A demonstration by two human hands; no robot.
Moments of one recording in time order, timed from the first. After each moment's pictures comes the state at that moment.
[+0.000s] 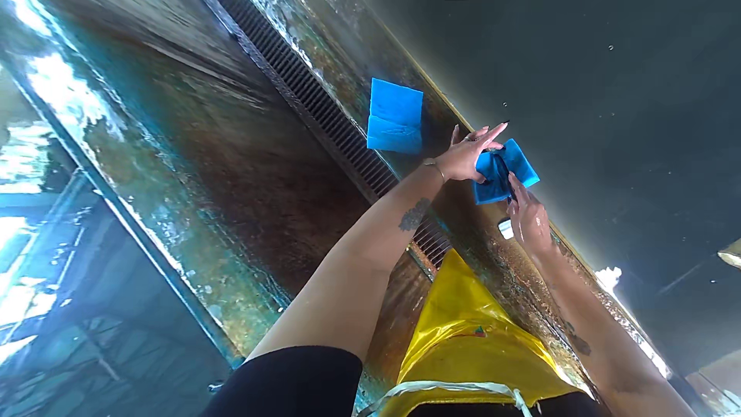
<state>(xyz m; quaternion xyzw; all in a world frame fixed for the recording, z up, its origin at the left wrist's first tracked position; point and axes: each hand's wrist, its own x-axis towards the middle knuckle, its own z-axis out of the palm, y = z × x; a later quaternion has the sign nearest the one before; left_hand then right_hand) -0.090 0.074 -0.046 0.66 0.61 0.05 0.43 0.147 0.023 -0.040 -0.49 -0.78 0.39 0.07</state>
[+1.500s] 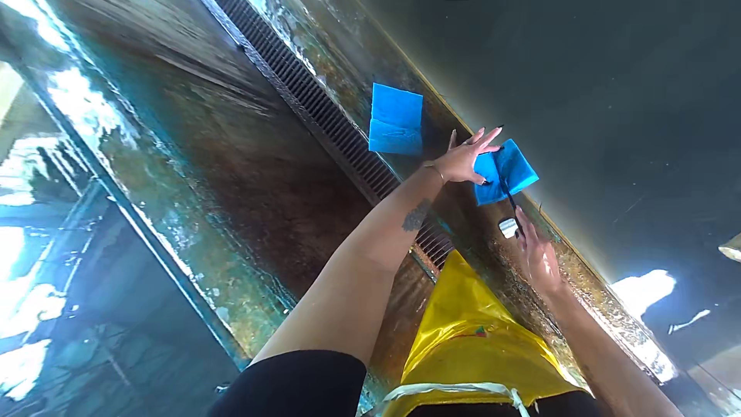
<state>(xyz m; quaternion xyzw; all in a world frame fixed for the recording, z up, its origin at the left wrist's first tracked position) -0.089 0.068 -0.045 0.66 0.61 0.03 0.44 0.196 -0.035 -0.040 -0.50 -0.77 0.39 0.05</state>
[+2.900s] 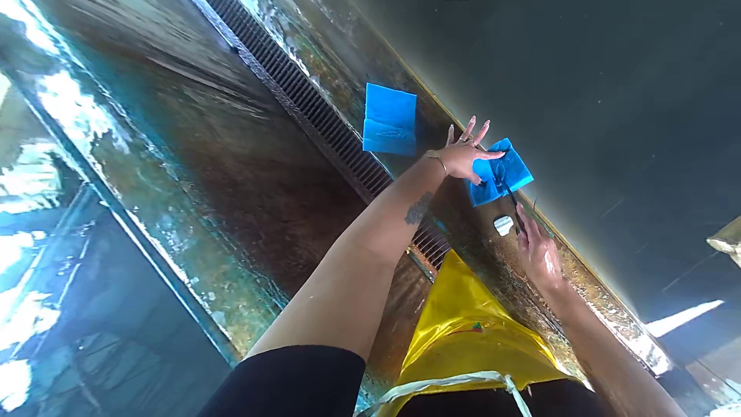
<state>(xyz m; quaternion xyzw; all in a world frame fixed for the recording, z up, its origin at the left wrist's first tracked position) -0.080 0.085 -0.043 0.70 0.59 -0.14 0.39 0.206 -0.030 -0.028 -0.50 -0.77 0.39 0.08</state>
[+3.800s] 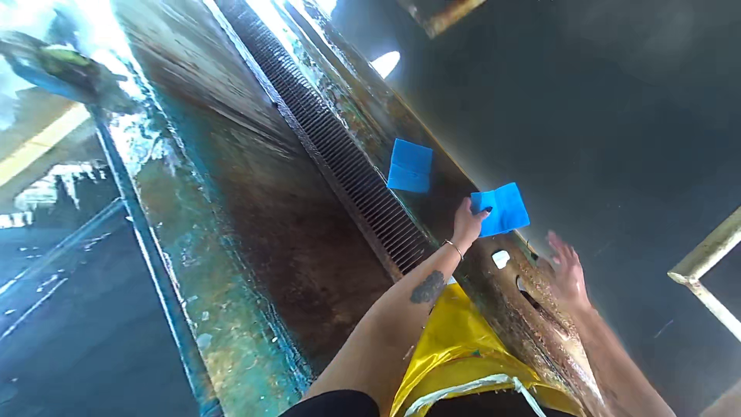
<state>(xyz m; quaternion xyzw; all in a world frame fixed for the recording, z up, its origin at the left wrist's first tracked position) -0.005 0.002 -0.010 0.26 0.77 0.39 0.44 0.250 0.015 -0.004 -0.51 -0.72 0.45 0.15</state>
